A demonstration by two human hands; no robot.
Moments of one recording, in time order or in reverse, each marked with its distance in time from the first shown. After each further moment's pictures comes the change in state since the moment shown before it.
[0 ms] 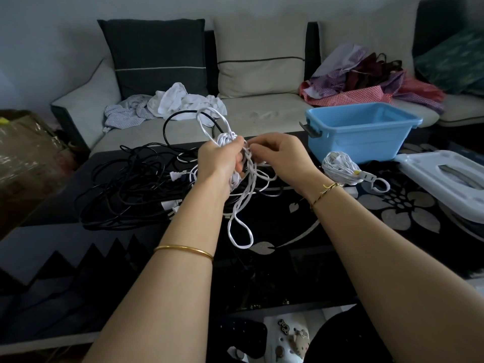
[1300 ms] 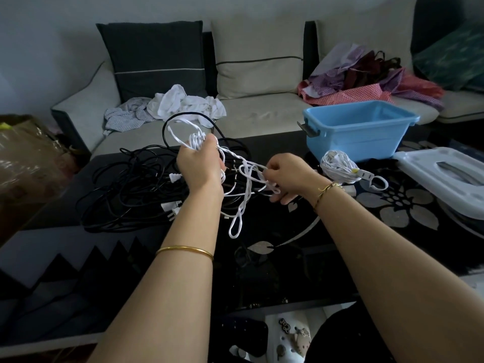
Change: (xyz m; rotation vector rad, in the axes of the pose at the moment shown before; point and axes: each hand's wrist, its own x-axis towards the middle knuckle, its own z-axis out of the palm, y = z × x) left_hand 0.010 -0.010 -0.006 -0.145 0.322 0.154; right_hand -0.007 0.016 -0.010 -0.266 -0.260 0.435
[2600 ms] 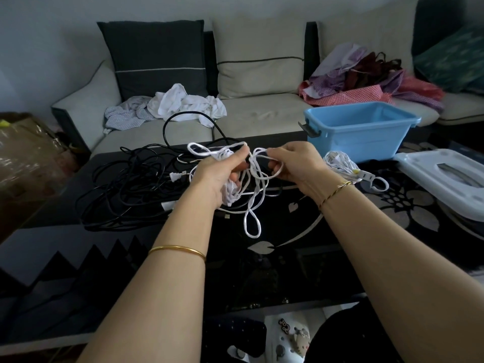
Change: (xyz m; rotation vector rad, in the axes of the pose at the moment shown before) left_hand 0.005 -0.010 -0.007 0.170 -0.424 -0.416; right_hand 0.002 -0.009 -0.004 0.575 0.241 -0.014
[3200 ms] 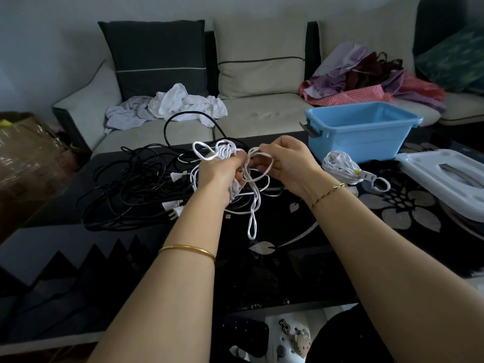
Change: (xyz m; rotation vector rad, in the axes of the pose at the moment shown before) left_hand 0.003 -0.002 0.010 0.031 0.145 0.086; right_hand 0.001 0.002 0.013 0.356 -0.117 -0.027
